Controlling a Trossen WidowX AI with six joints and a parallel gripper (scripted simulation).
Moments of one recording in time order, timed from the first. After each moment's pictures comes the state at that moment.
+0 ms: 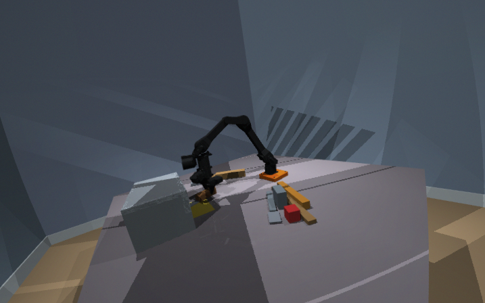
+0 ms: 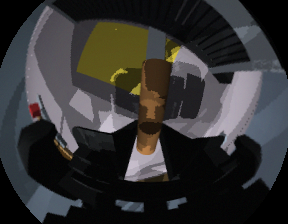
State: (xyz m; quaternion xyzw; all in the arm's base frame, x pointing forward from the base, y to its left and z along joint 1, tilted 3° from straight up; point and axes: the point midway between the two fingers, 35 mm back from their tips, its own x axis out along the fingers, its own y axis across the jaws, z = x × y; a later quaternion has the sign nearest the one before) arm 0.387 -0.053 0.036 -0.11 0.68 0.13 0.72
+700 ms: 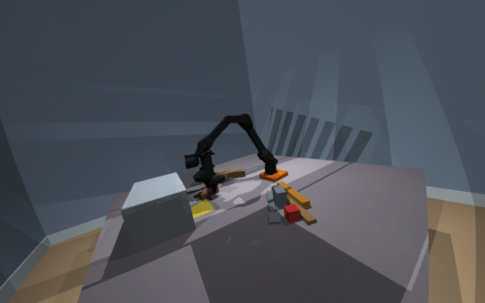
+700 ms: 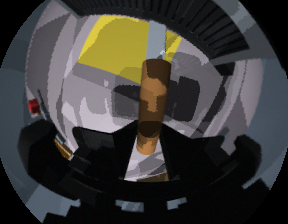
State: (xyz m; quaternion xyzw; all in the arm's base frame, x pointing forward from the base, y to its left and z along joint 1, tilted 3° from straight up) arm 0.371 -0.057 0.035 -0.11 0.68 0.13 0.72
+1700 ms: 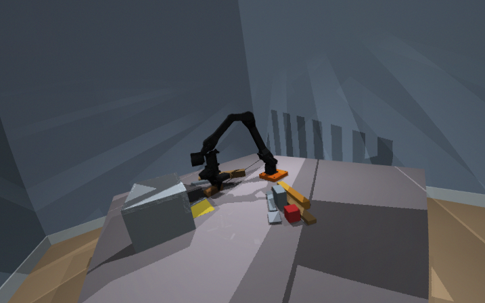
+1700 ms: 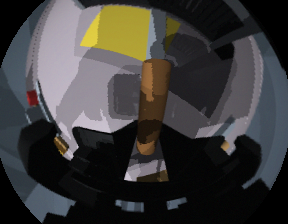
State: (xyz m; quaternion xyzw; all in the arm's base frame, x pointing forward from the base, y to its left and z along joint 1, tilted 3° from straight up) arm 0.340 -0.069 0.032 -0.11 0.68 0.13 0.72
